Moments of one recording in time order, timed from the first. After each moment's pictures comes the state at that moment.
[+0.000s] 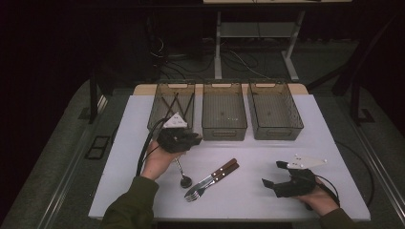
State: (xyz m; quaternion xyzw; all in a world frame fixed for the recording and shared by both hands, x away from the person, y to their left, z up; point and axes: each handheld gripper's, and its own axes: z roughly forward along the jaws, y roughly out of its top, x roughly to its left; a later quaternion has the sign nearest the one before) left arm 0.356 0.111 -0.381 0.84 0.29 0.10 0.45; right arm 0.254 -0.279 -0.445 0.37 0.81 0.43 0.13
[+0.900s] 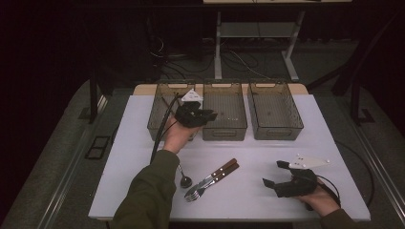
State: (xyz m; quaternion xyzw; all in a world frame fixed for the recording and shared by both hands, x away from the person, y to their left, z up) left arm 0.420 0.062 -0.357 0.82 0.30 0.11 0.48; right arm 0.253 -0.281 -0.442 0.37 0.81 0.44 0.13
